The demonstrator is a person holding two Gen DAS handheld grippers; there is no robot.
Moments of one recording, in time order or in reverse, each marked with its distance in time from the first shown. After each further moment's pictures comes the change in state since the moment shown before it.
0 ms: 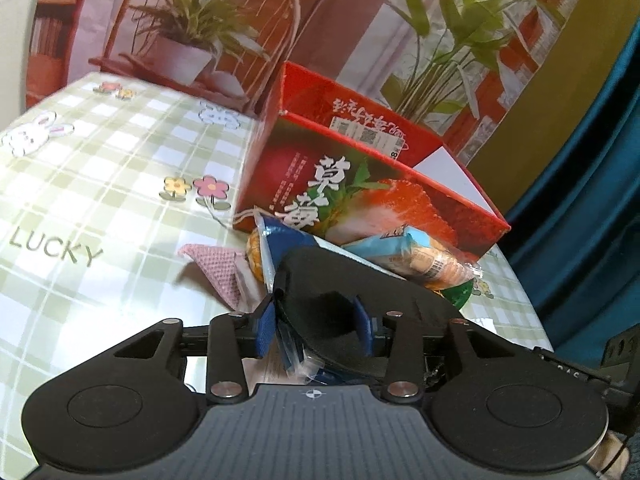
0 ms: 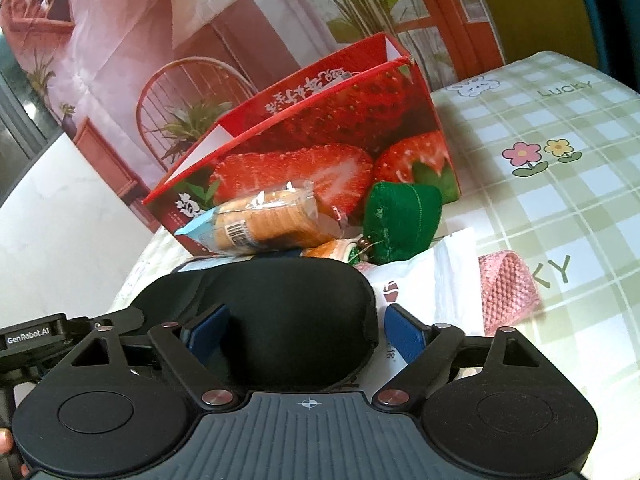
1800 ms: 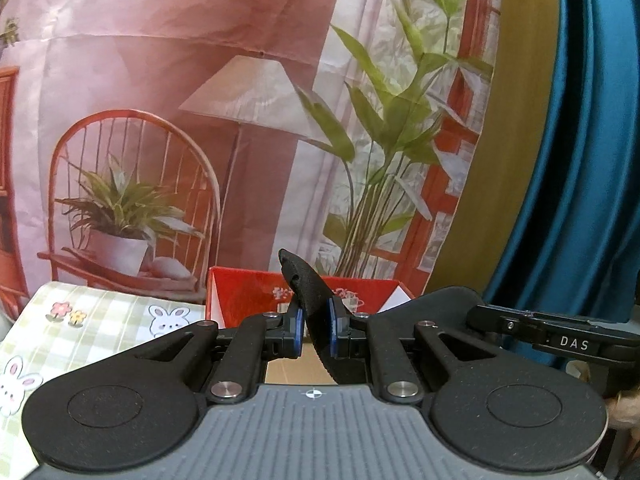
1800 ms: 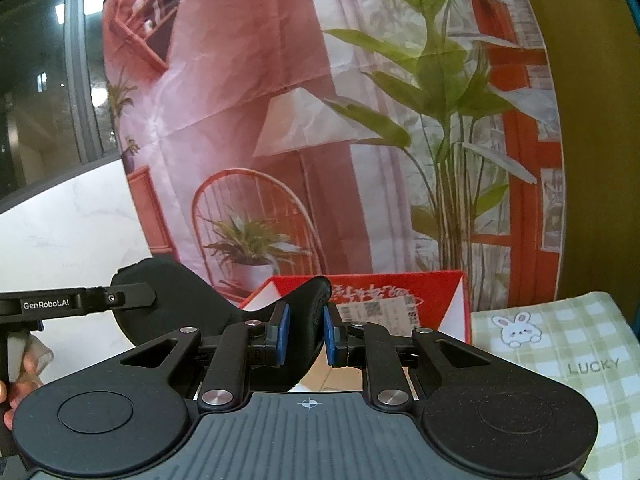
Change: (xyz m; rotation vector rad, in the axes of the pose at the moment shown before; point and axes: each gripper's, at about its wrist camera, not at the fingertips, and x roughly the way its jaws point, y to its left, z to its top) left arm 0.002 -0.074 0.139 0.279 -0.281 -0.034; right arm -0.024 0.063 0.158 -0.357 -0.258 0.029
